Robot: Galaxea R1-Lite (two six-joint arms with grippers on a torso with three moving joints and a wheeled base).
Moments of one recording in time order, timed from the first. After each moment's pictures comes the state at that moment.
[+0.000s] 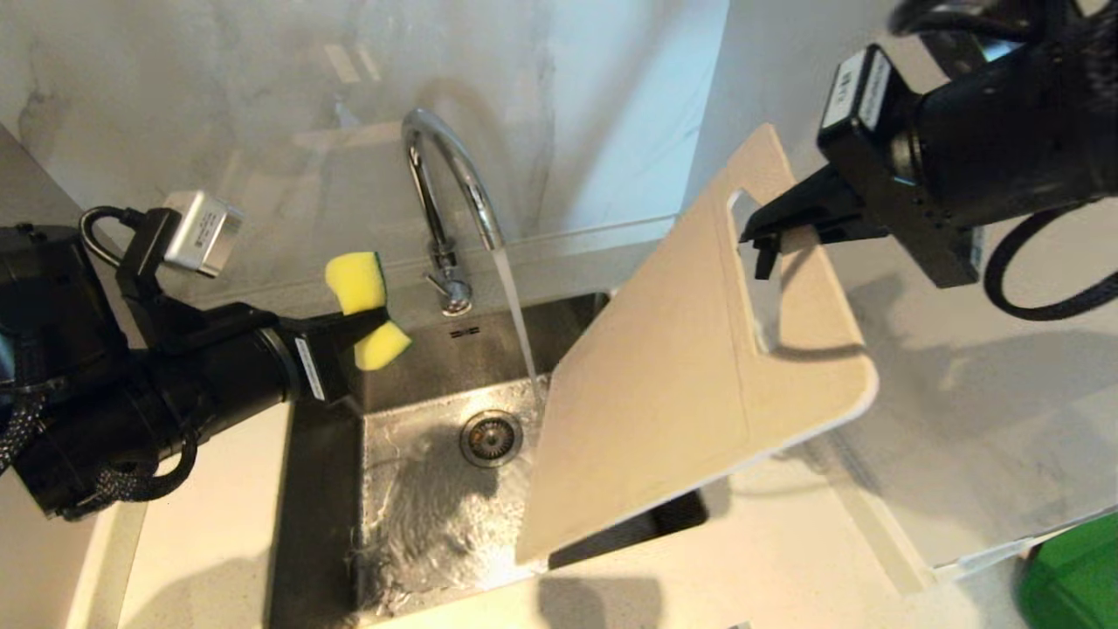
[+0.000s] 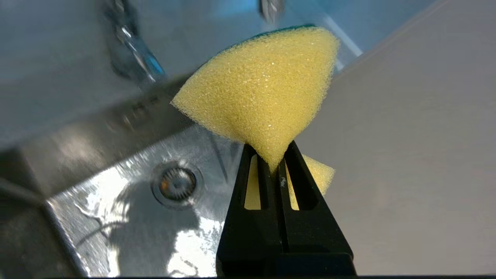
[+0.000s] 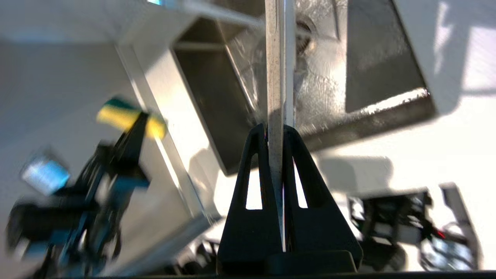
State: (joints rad) left arm -0.59 1.49 -0.75 -0.71 0.09 -0.13; right arm 0.49 1.56 -1.93 0.83 0.09 0.76
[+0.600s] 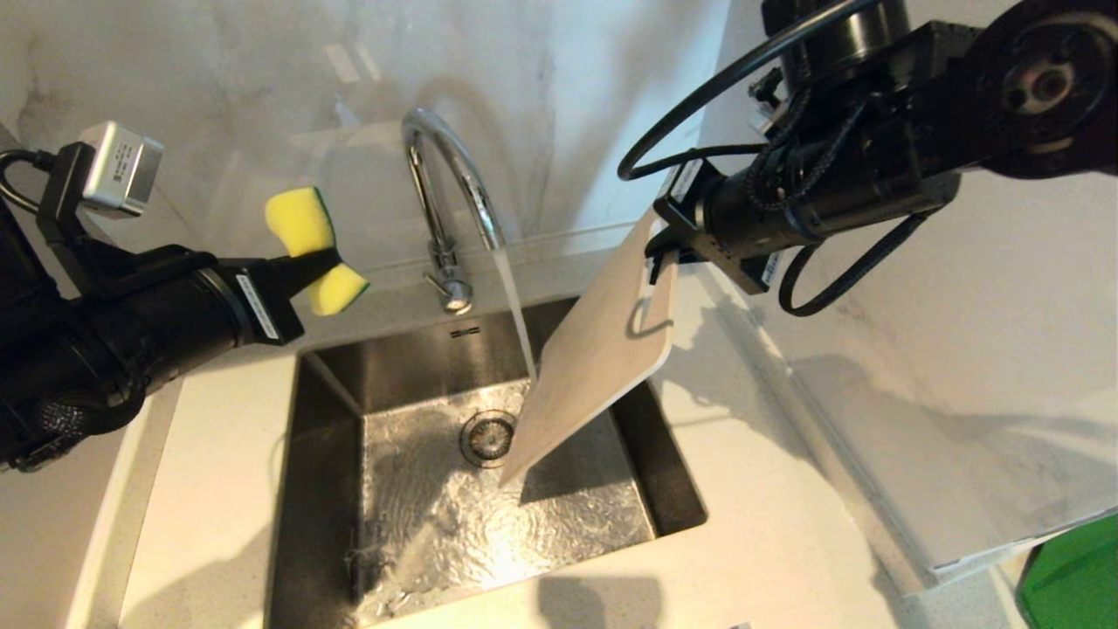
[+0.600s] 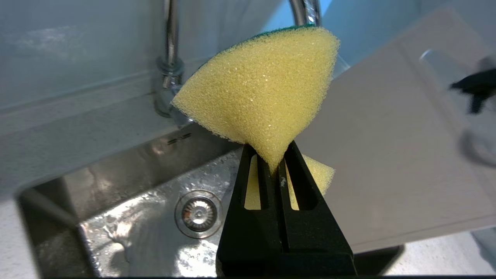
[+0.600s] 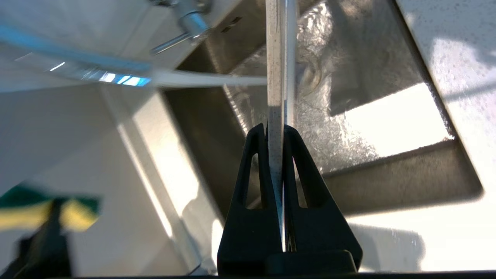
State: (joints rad) left arm -0.52 1.45 -0.80 -0.71 0.10 -0.13; right arm 0.45 1.84 -1.94 0.56 0.09 0.77
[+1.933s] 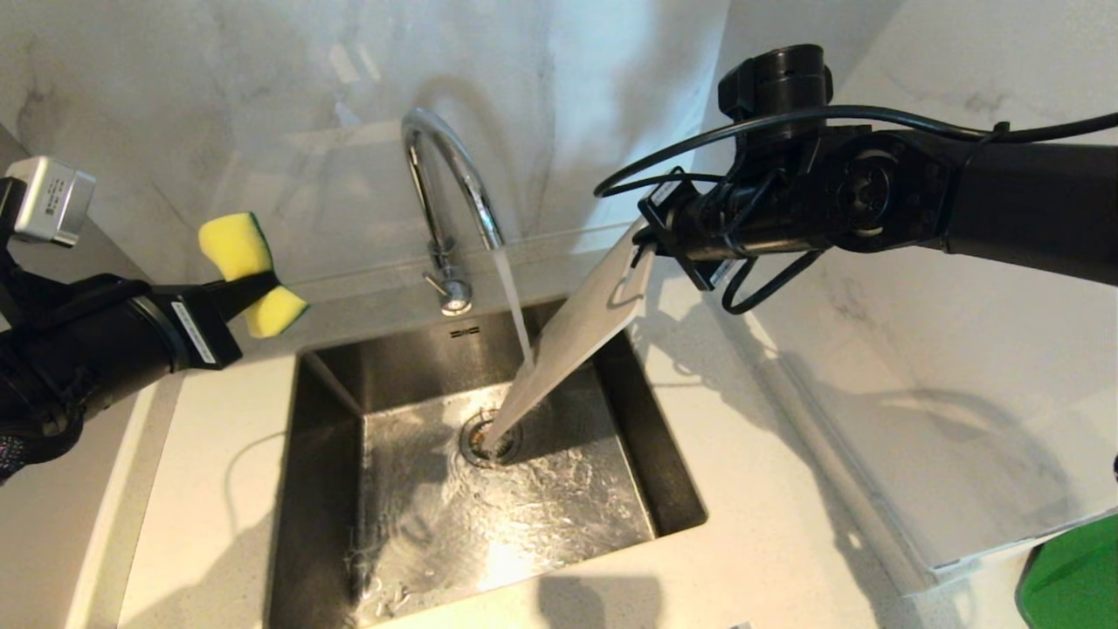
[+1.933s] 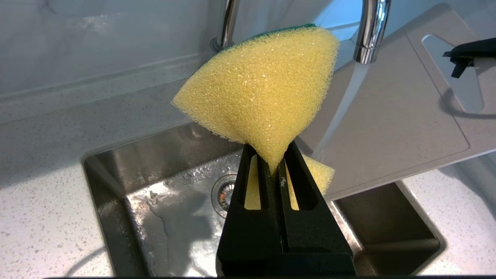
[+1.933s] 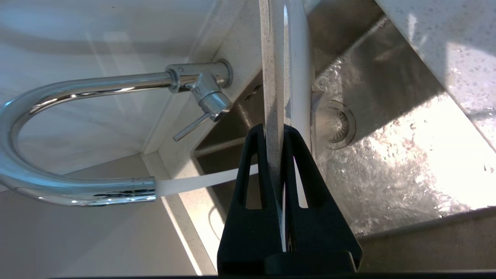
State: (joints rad) left arm -0.41 1.37 -0.69 -0.71 0.10 -0.12; right arm 0.37 2.00 -1.95 0.25 0.10 0.93
